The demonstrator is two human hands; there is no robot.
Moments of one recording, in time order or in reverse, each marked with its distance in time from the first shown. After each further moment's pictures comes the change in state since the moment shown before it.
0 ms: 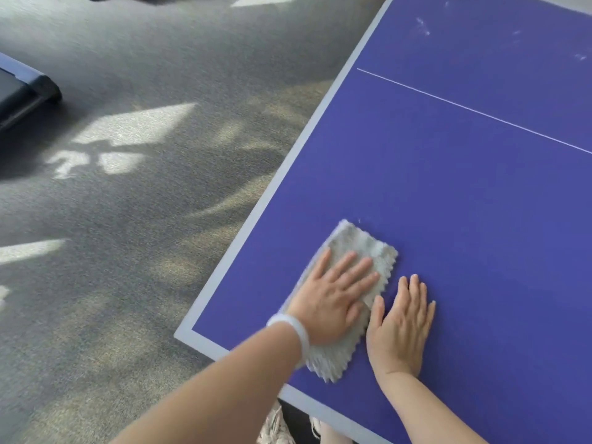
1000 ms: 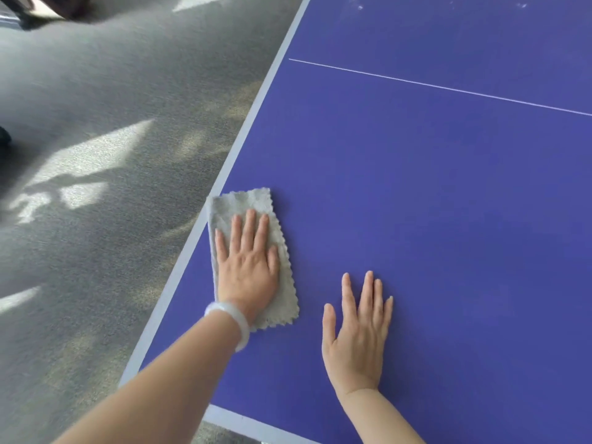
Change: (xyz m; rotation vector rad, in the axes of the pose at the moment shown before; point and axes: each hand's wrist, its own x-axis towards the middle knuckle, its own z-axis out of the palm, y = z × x) left_hand 0.044 -0.049 -0.010 -0.003 0.184 -0.554; right_hand -0.001 0.003 -0.010 0.130 -0.110 -0.020
